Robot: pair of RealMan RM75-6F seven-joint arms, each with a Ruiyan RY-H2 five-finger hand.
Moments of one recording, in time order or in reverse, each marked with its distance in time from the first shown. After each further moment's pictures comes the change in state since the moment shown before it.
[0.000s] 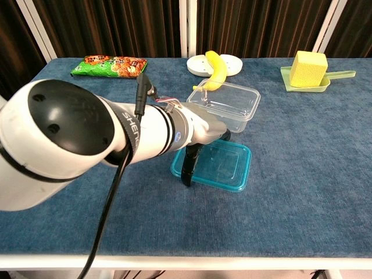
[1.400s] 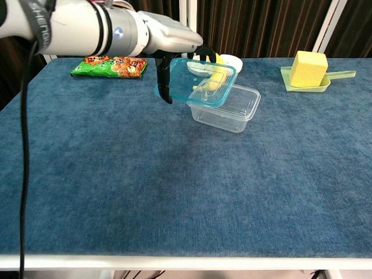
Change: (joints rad) left arm 0.121 0.333 0.010 0.096 0.579 -0.314 -0.433; right arm -0.019 0.021 0.010 -0.071 0.034 0.003 -0.098
